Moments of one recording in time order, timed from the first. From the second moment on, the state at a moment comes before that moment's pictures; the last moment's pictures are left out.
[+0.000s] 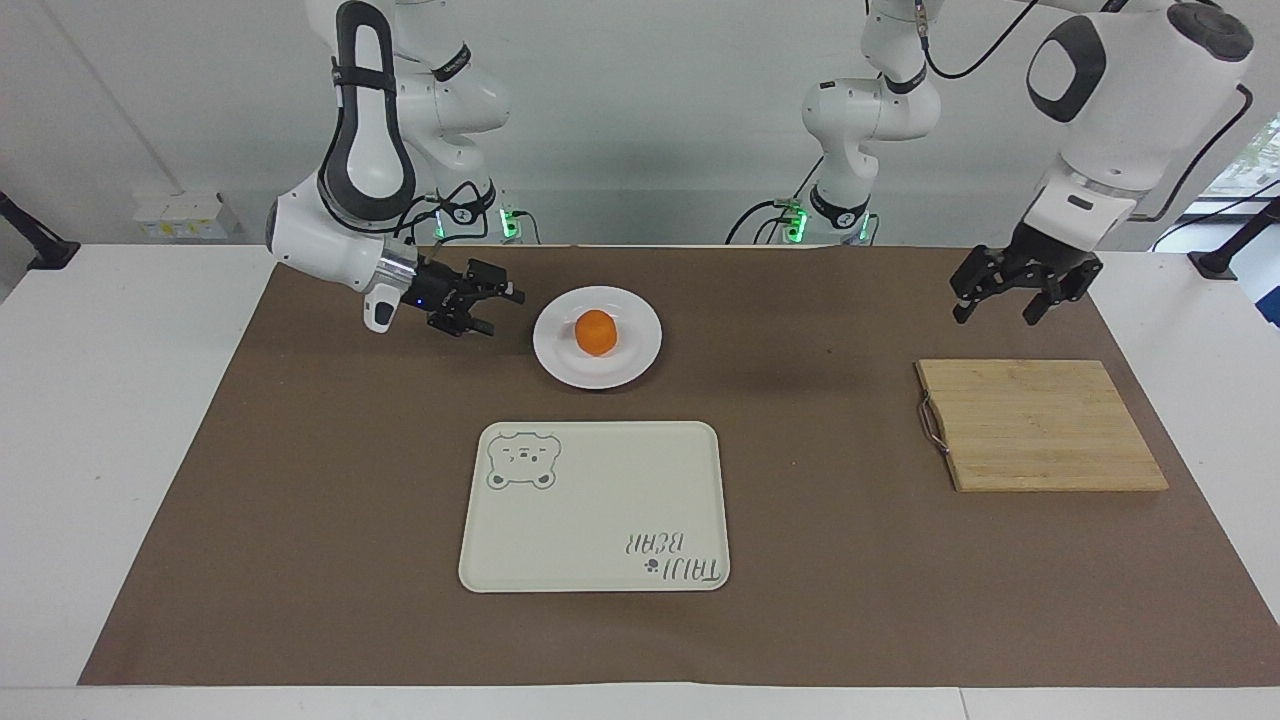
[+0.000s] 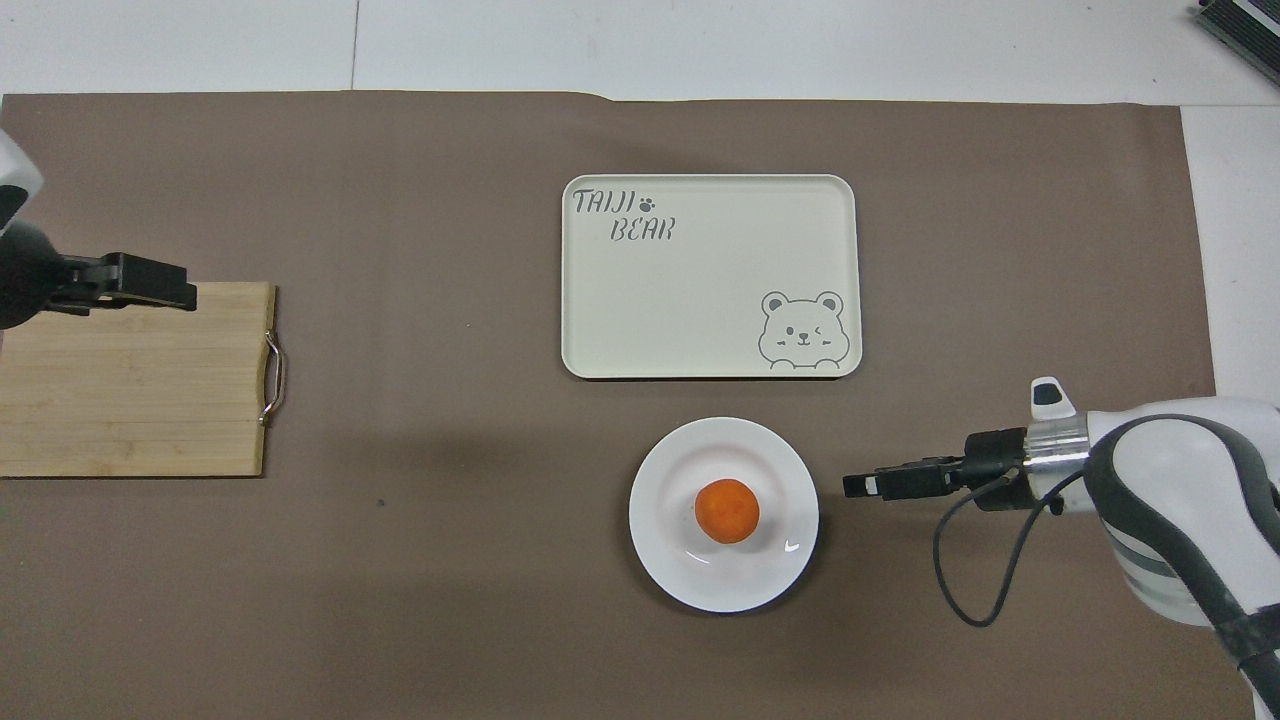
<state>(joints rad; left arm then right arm) -0.09 -0.02 0.08 -1.68 -0.08 1.73 0.03 0.08 -0.08 -0.13 -2.44 0.98 1.93 -0.74</state>
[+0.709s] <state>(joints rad) -0.09 -0.05 0.07 -1.62 -0.03 1.53 0.01 0.10 0.01 -0.13 -2.57 1.17 1.99 -0.96</state>
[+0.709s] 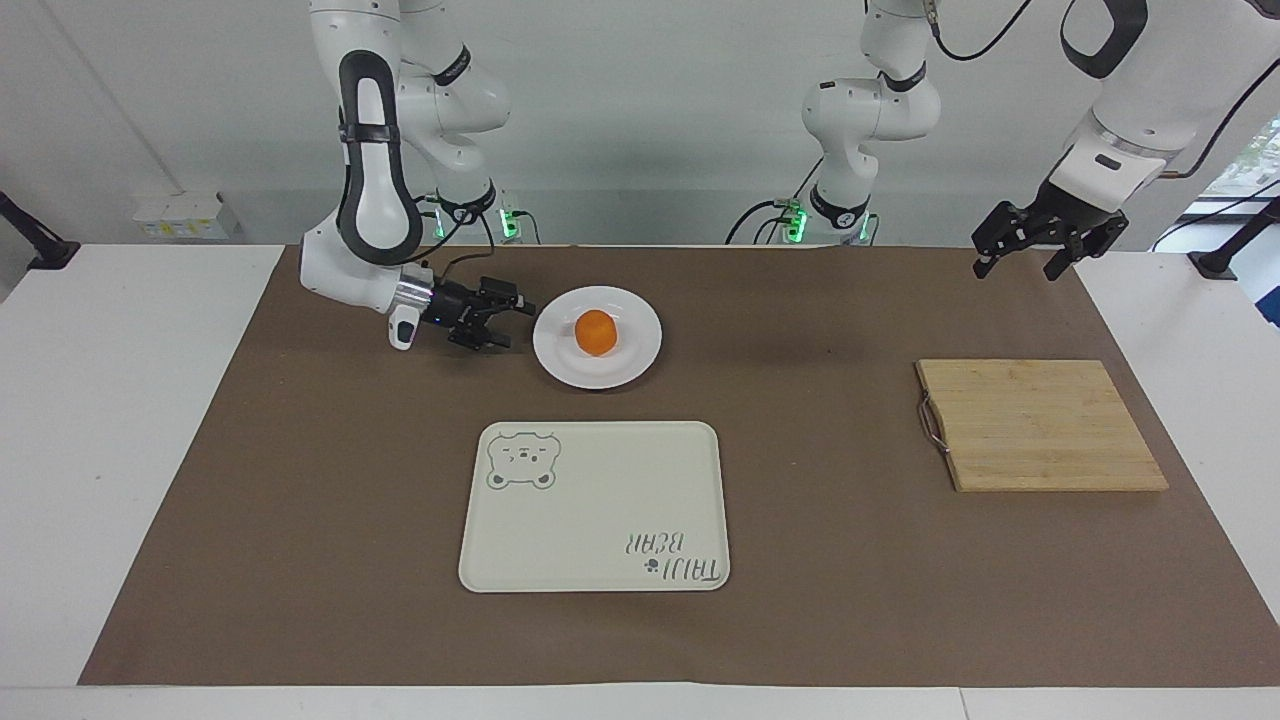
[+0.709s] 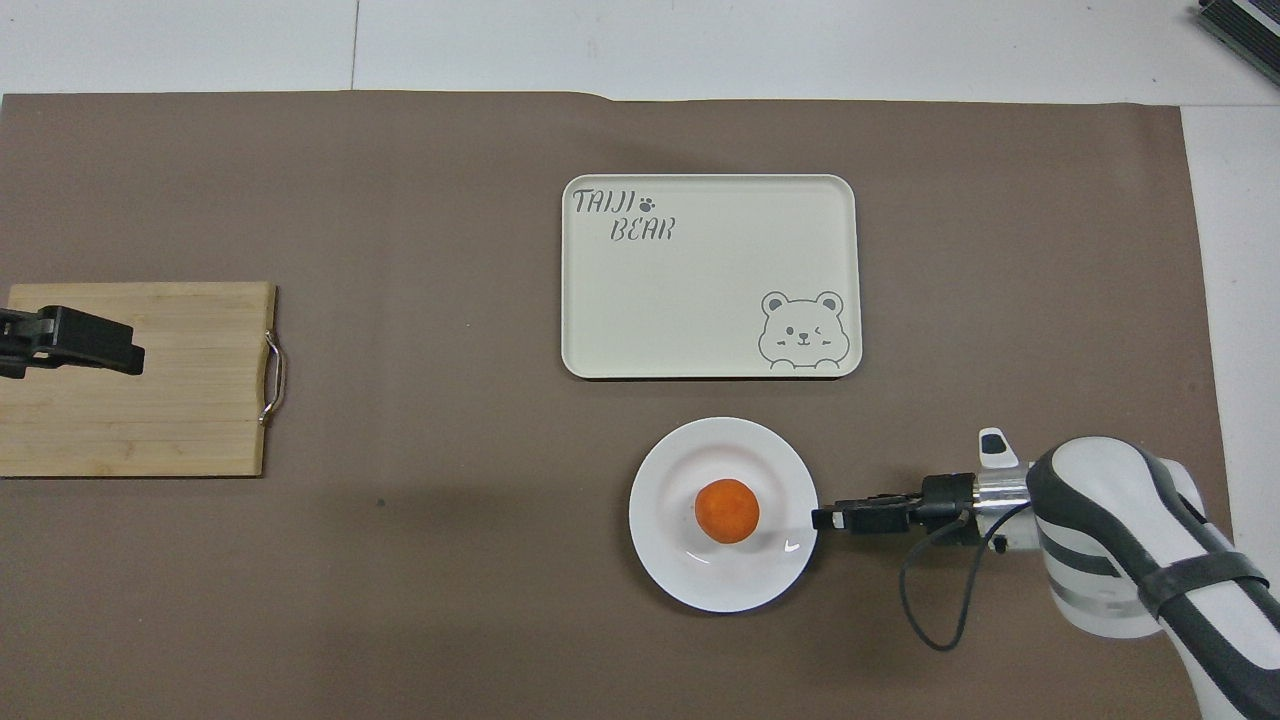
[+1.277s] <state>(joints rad) -0.10 -0.05 0.06 -1.62 -0.03 1.53 0.01 0.17 0.00 -0.13 -2.63 1.28 2.06 -0.99</state>
